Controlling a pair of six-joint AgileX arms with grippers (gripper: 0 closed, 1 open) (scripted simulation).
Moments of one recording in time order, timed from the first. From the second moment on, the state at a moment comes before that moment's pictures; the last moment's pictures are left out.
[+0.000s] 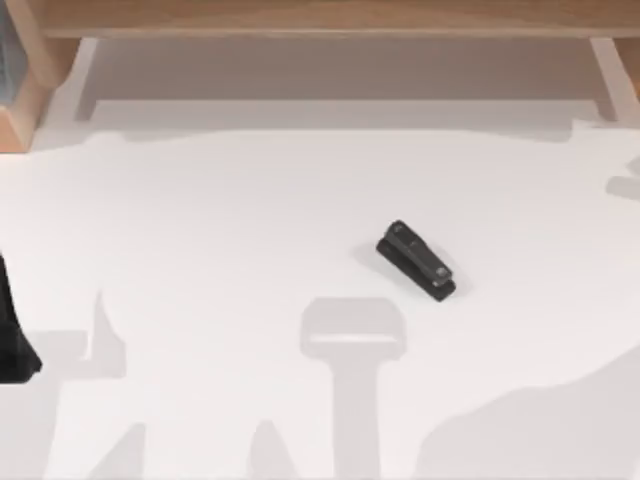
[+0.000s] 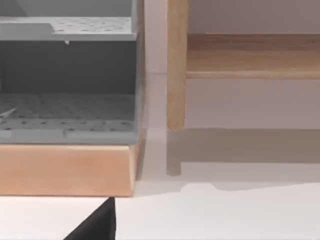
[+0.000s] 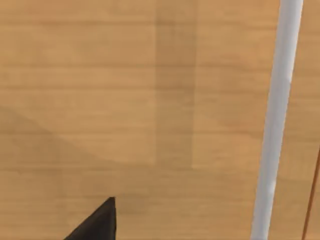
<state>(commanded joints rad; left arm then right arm) 0.00 0.00 0.00 0.00 0.00 0.00 -0.44 2.35 1.21 1.14 -0.40 -1.56</state>
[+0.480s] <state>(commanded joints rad) 0.00 0.00 0.00 0.00 0.00 0.00 -0.44 2.35 1.21 1.14 -0.40 -1.56</state>
